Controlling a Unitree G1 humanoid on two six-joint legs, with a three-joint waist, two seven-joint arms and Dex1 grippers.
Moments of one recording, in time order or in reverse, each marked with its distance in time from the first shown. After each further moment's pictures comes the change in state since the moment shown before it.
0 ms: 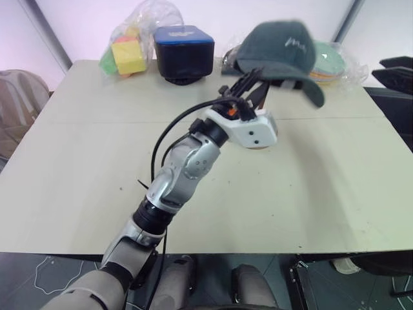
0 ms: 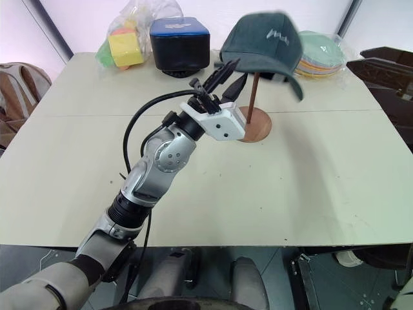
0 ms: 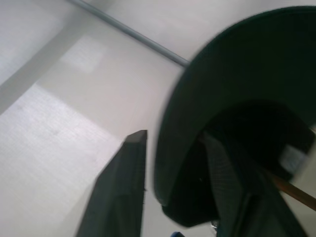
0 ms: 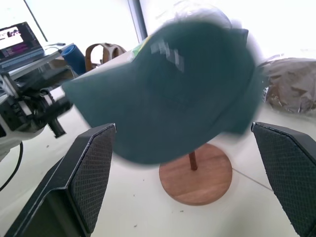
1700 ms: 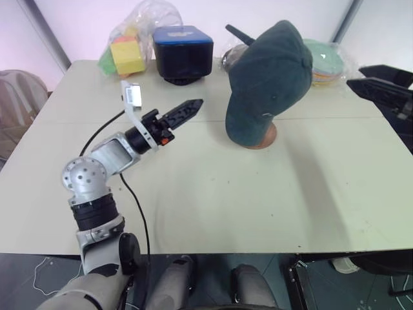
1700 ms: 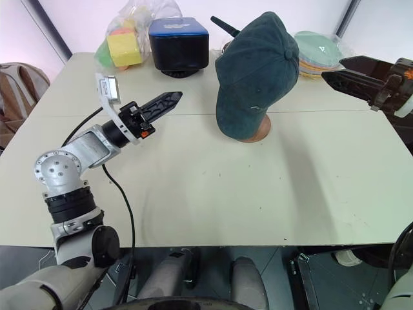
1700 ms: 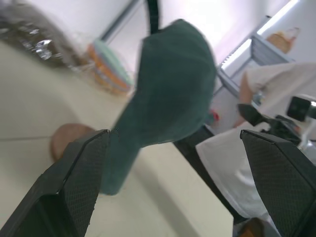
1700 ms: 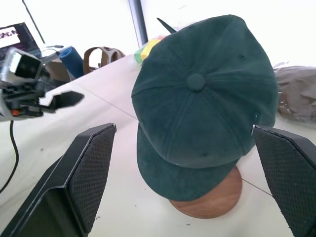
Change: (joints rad) left arm 0.023 0.150 0.857 0.061 -1.701 1.234 -0.230; right arm 0.164 0.121 -0.133 -0.275 0.096 0.075 -0.209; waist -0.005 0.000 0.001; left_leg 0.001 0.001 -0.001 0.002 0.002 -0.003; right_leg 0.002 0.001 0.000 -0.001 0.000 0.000
